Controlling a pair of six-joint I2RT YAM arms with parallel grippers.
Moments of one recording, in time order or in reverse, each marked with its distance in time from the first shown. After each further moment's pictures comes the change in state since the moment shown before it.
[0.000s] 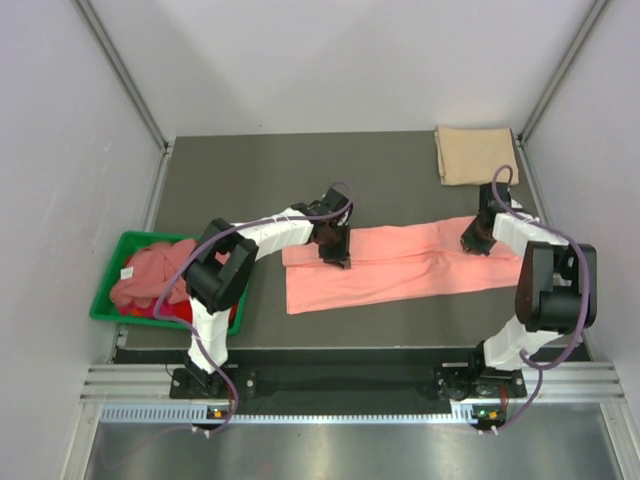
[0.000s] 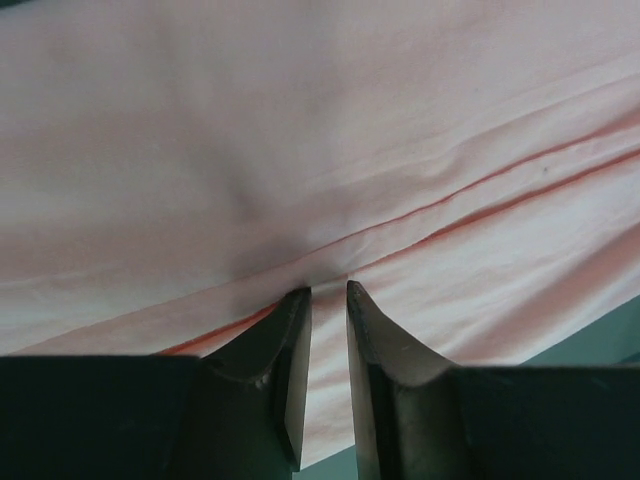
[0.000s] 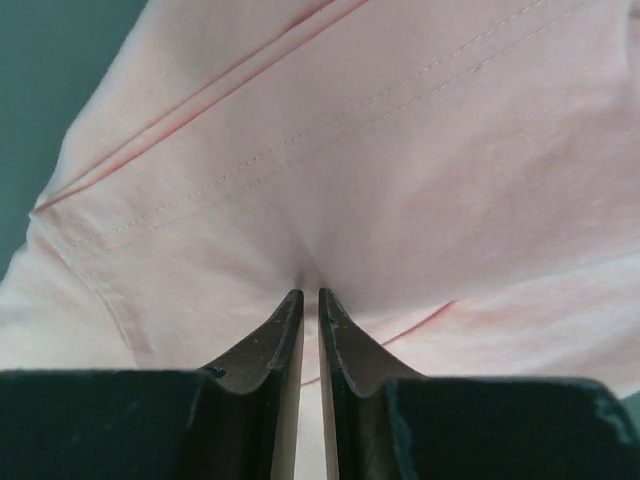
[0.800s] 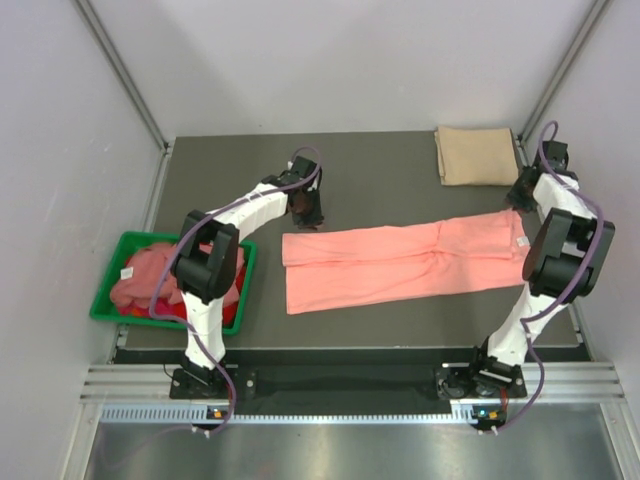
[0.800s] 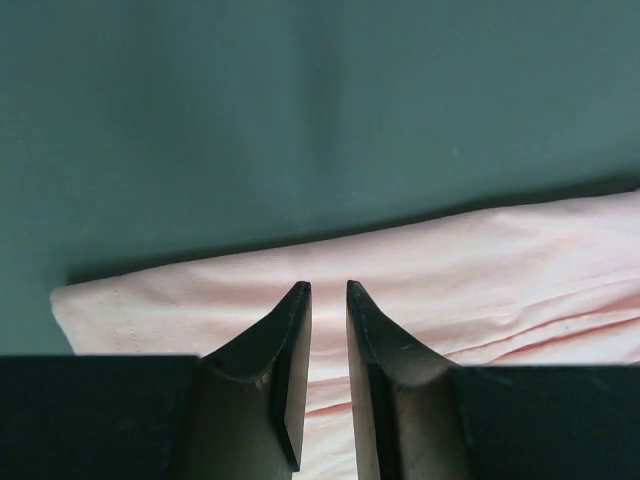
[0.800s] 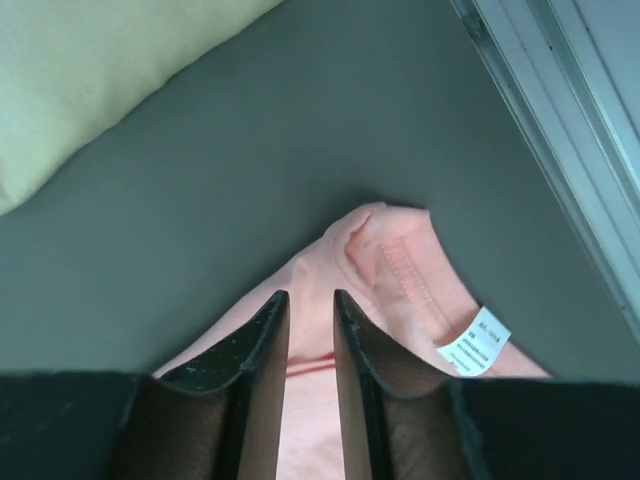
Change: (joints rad) left arm 0.205 0.011 0.161 -0.067 -0.129 0.057; right arm -0.259 0.259 0.494 -0.055 -0.111 -0.321
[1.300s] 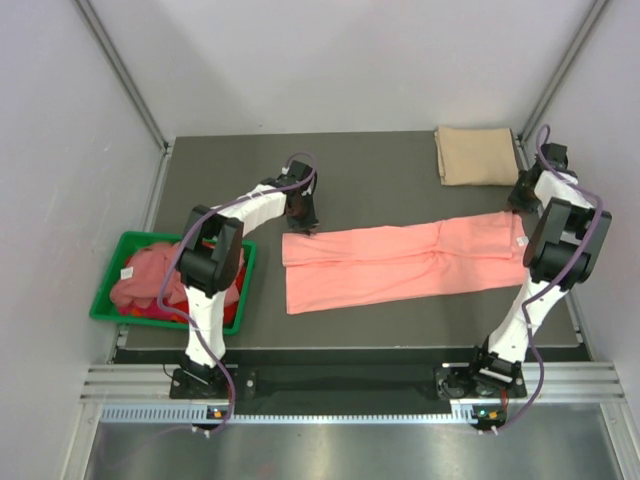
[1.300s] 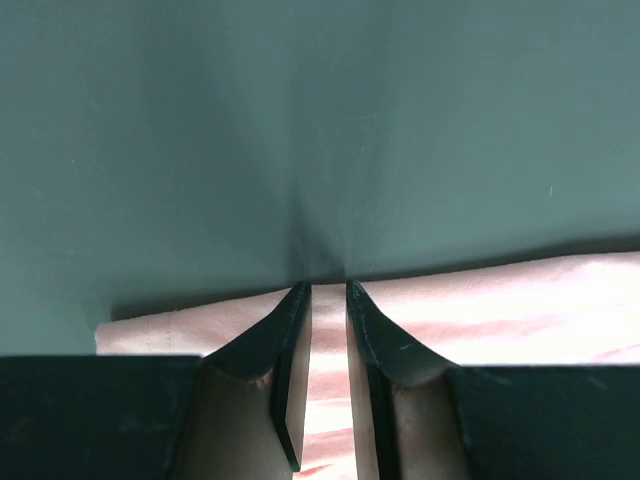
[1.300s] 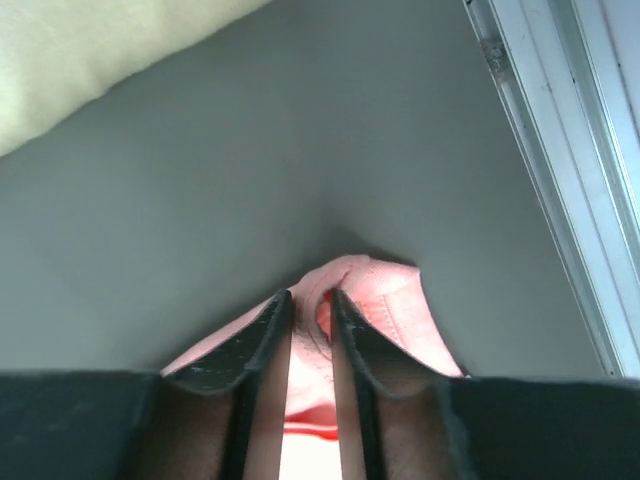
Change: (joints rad) left arm 0.040 0.064 -0.019 0.014 -0.022 0.003; right arm -0.030 0.155 0.108 -0.028 -0.052 -0.132
